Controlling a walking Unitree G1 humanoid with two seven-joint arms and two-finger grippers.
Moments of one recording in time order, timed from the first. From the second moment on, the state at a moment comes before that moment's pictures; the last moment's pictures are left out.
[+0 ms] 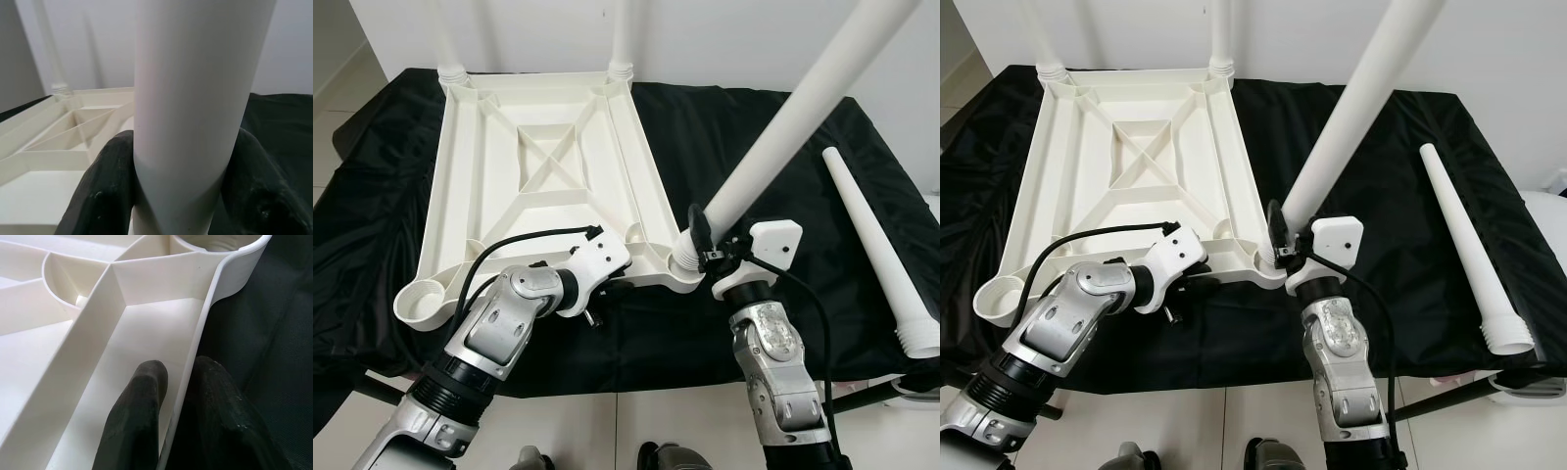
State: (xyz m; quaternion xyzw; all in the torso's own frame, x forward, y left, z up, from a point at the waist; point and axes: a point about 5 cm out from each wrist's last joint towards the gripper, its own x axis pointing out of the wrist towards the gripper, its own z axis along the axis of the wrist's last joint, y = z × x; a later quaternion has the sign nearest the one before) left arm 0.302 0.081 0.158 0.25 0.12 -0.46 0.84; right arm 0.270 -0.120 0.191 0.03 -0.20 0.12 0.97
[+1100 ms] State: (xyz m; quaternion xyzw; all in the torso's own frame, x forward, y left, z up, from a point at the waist) left arm 0.287 0.110 0.154 0.28 0.12 -0.48 0.82; right arm 0.286 -0.171 0.196 0.01 -0.10 0.45 0.89
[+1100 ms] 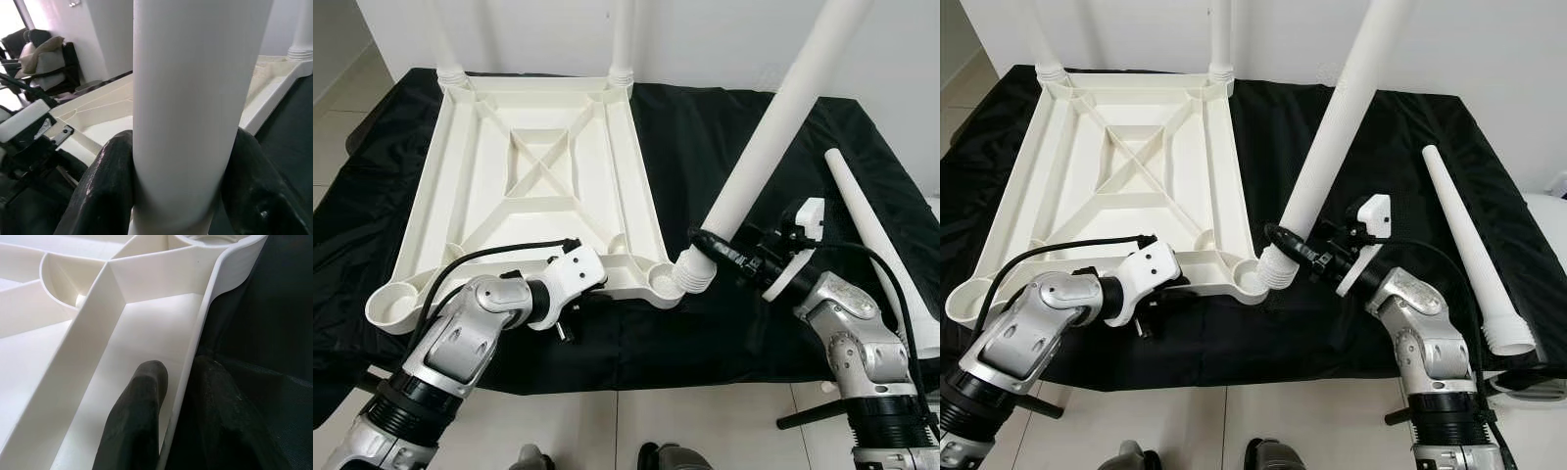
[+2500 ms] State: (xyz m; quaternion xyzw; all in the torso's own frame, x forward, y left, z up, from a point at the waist) left arm 0.285 0.102 0.152 0.28 0.12 -0.49 0.82; right arm 0.291 -0.158 0.180 -0.03 -0.13 0.49 0.86
